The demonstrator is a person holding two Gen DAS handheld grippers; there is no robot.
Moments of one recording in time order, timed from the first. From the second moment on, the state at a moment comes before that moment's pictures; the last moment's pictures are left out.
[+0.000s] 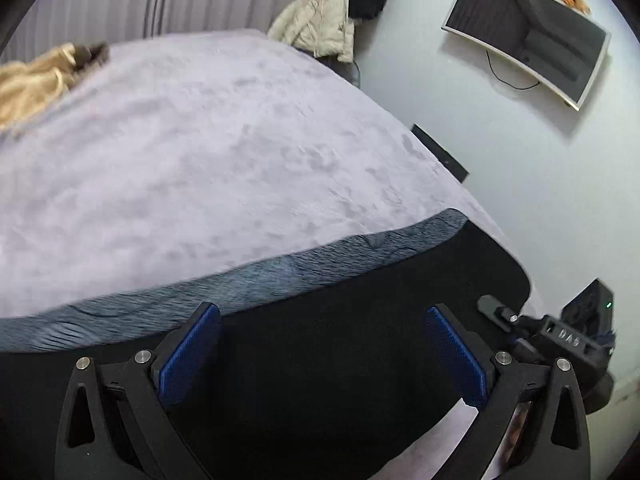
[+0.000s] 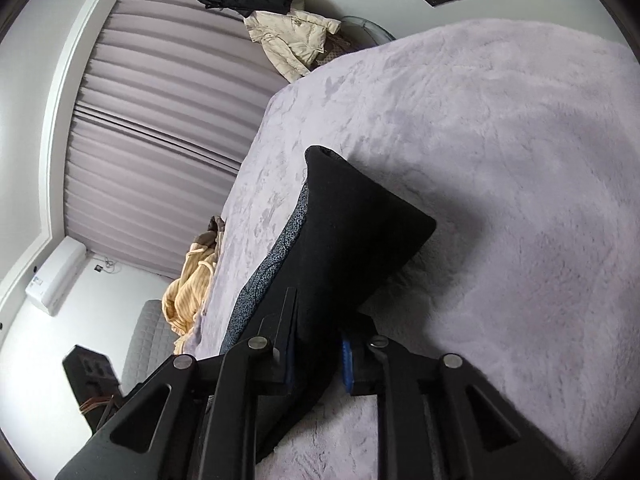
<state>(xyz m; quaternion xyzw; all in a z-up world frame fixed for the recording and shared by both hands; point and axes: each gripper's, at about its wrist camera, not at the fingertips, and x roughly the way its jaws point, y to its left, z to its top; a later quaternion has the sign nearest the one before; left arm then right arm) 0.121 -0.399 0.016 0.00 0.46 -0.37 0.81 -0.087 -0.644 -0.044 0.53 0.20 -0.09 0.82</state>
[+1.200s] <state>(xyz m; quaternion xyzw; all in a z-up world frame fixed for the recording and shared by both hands) 0.116 -0.013 0.000 -0.09 0.42 -0.17 0.89 0.050 -0.166 -0.009 -0.23 0.41 -0.11 0.87</state>
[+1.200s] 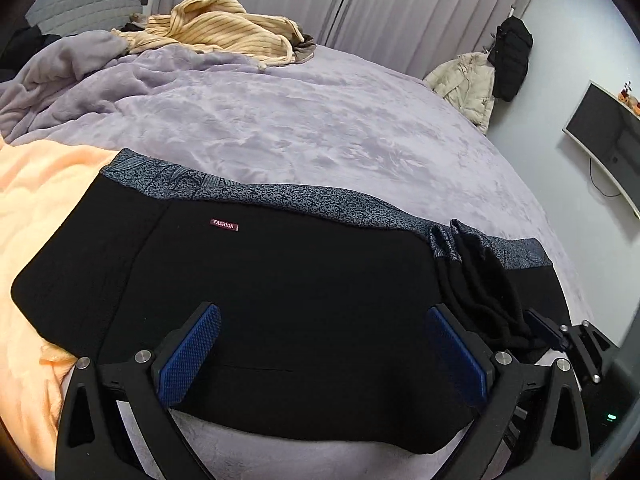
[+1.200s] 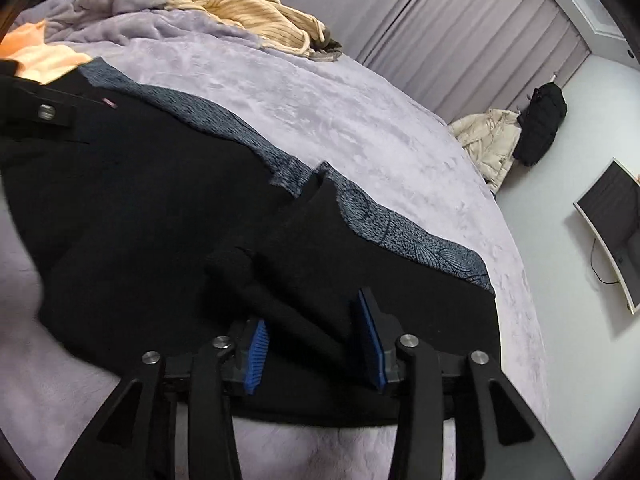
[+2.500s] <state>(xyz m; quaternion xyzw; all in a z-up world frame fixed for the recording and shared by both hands) 0.100 -0.086 0.005 -0.05 0.45 -0.27 0.85 0.005 -0.358 -0.024 0.49 0.36 0.02 0.79</state>
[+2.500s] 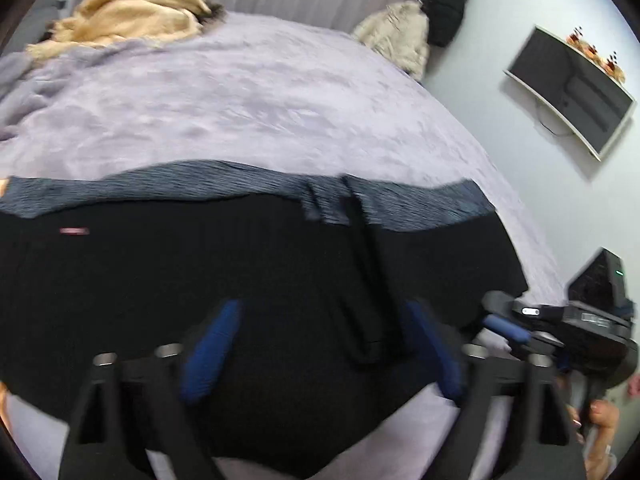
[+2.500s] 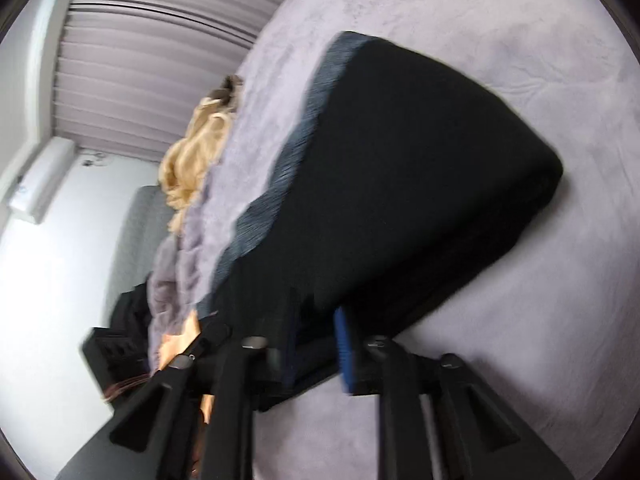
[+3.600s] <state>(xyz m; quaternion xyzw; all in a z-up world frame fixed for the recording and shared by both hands) 0.094 -0.057 -0.015 -0.04 0.45 -0.23 0.86 0.054 -0.298 -0.055 0.48 0.40 0.02 0.78</state>
